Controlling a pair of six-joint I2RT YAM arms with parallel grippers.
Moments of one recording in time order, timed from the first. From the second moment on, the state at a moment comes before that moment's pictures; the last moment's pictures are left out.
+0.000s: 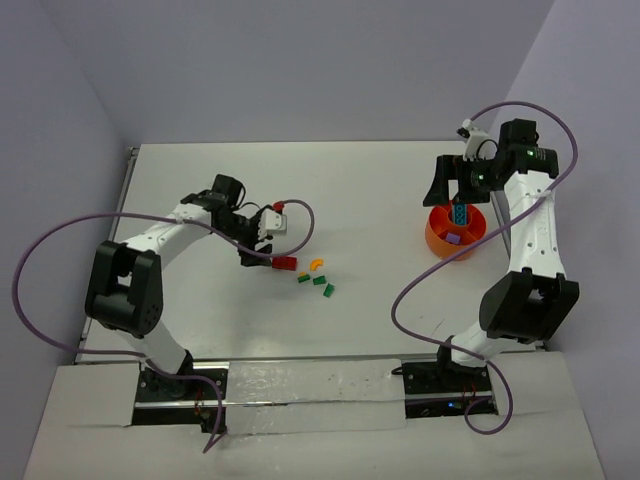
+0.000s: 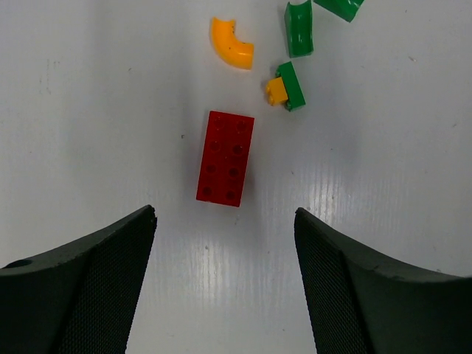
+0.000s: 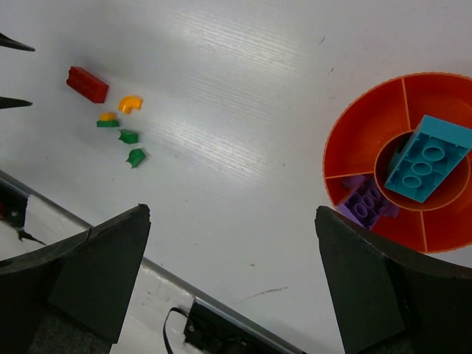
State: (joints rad) left arm -0.35 1.66 1.15 -0.68 0.73 1.11; right arm -0.23 1.54 1.65 -1.19 -0.59 -0.27
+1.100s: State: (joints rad) left arm -0.48 1.85 1.16 -0.53 0.55 1.20; right arm -0.22 1.43 1.42 -1.02 -0.71 -0.18
